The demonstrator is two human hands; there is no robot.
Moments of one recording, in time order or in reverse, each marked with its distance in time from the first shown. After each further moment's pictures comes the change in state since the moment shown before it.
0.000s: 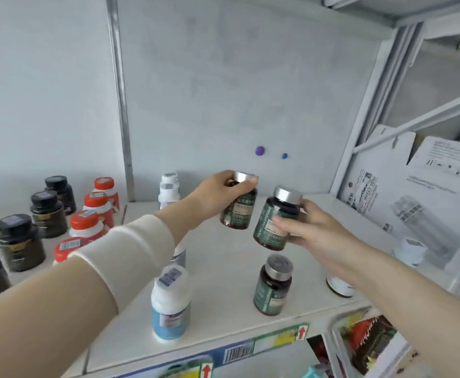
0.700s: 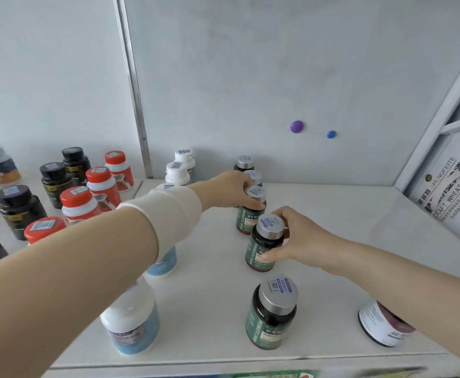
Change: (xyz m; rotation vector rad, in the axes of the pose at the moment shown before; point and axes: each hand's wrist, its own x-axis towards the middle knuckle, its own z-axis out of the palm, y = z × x) left_hand 0.089 -0.053 0.027 0.615 -0.121 -0.207; right_hand 0.098 0.054 -0.017 -0.547 -0.414 0.049
